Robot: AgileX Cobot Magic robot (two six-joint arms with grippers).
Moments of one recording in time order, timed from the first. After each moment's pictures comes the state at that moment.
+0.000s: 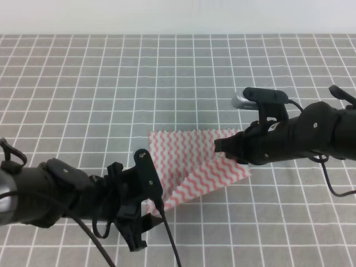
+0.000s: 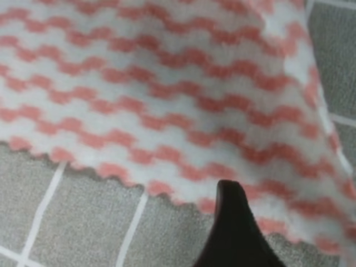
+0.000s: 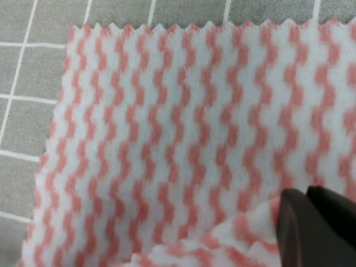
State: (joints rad) left arm -0.52 1.67 -0.72 -1.23 0.27 1.92; right arm 0.47 1.77 -1.06 0.60 0.29 -0.17
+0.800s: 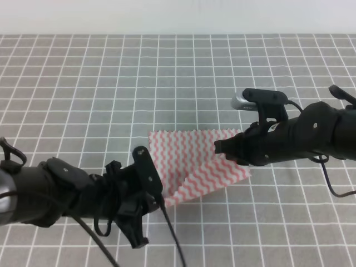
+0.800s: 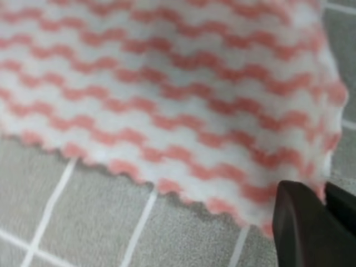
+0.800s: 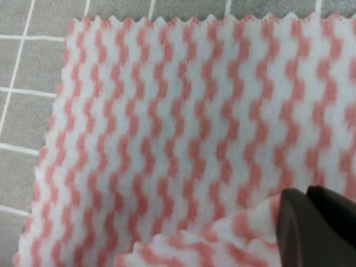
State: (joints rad) left arm -0.52 1.67 -0.73 -1.24 0.26 1.86; right arm 0.48 1.78 -1.06 0.59 0.29 -0.17
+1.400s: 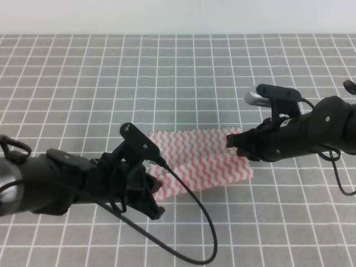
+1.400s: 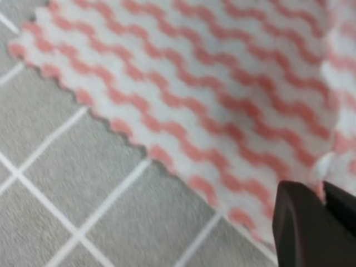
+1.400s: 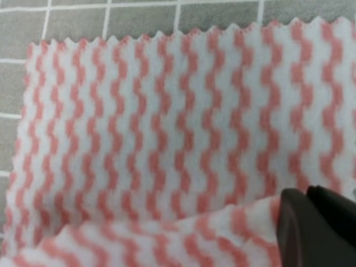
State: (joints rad) left arm -0.52 1.69 -0.79 -1.42 0.21 1.72; right arm 0.42 1.78 -1.06 0.59 0.32 -0.17
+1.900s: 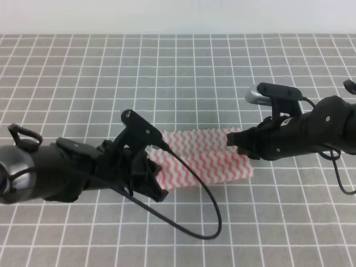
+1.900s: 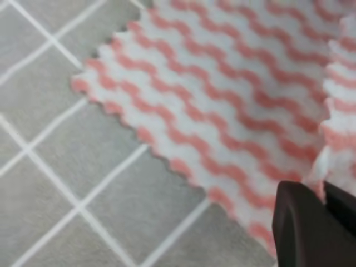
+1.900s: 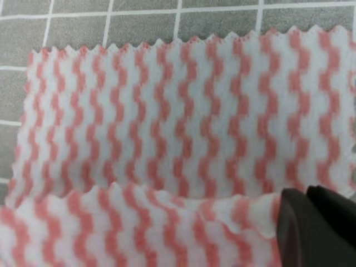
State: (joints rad) left arm -0.52 1.73 -0.86 -1.46 0.13 1.69; right arm 0.41 1.78 -1.06 0.59 0.31 -0.17
